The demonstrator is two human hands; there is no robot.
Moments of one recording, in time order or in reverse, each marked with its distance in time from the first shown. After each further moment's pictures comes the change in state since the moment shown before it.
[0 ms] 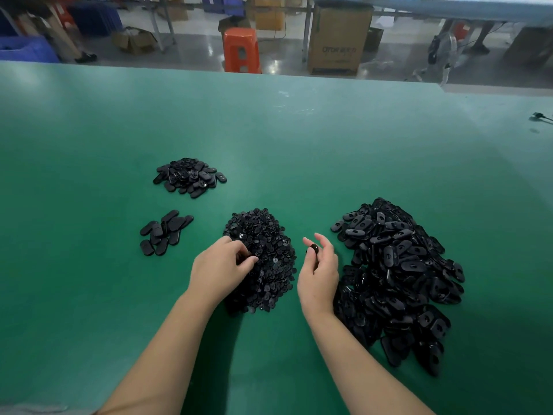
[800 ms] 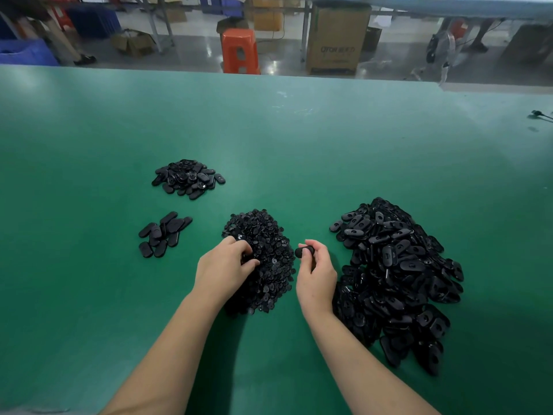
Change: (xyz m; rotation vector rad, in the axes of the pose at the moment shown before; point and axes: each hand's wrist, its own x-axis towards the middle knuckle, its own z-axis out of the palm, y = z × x) left_hand 0.002 0.011 0.001 0.049 -0.023 0.019; right_hand 0.000 -0.002 -0.002 -0.018 -0.028 0.018
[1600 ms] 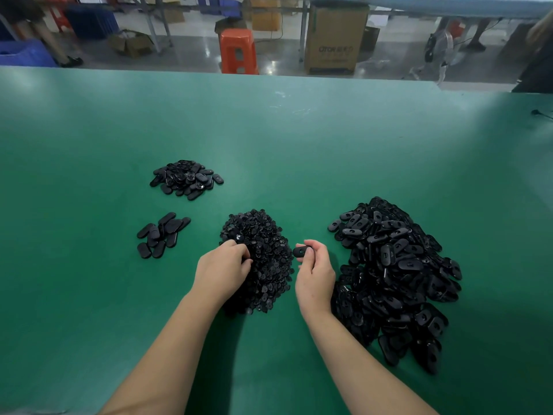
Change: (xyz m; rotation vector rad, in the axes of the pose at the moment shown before) left_hand 0.005 -0.001 0.004 0.099 -0.028 0.042; right_hand 0.002 0.000 0.001 0.041 -0.010 0.030
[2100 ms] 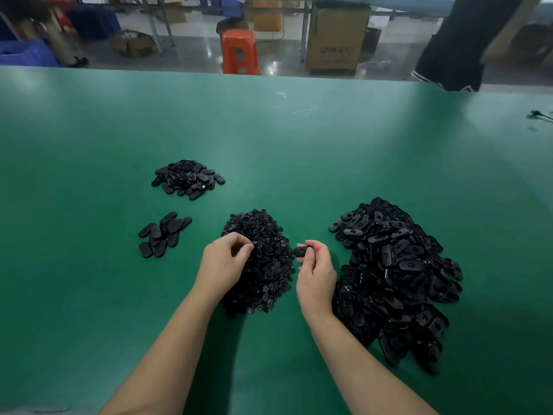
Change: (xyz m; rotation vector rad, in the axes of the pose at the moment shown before) left_hand -0.002 0.006 -0.012 -0.608 0.100 -0.187; right_hand -0.001 -0.001 -0.002 0.011 -0.004 -0.003
